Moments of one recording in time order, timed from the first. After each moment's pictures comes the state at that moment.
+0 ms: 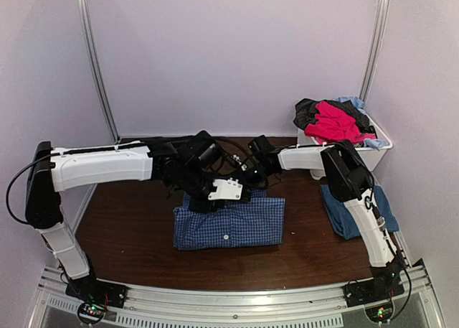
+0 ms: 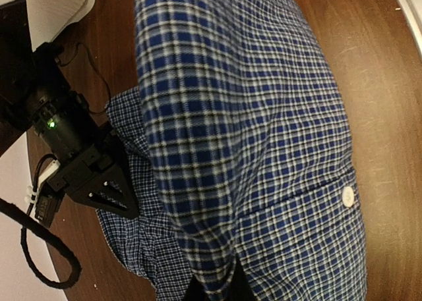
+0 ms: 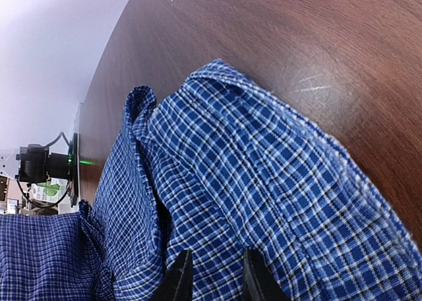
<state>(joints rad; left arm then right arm) -0.99 1.72 1.41 -0.72 0.05 0.83 0.58 2.49 1.91 -0.38 -0.87 0.18</state>
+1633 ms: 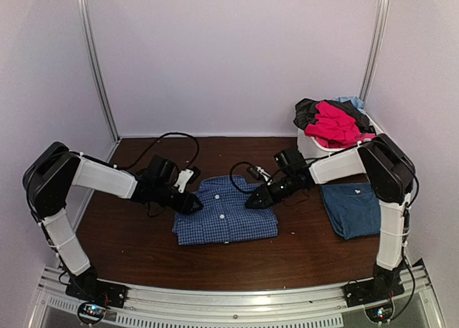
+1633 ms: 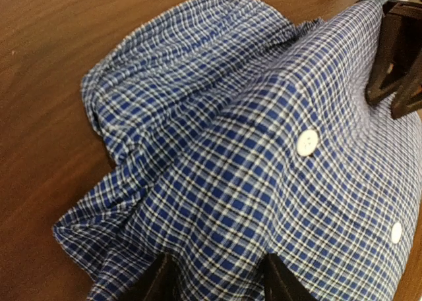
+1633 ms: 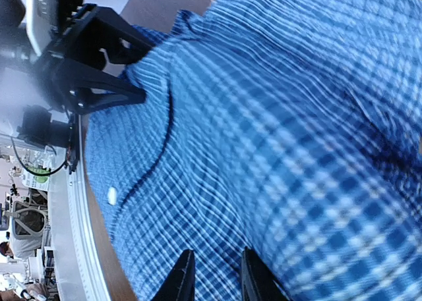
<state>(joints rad) -0.60 1.77 0.88 0.04 0.31 -0.08 0.58 2.02 1.23 -0.11 -0.80 0.19</state>
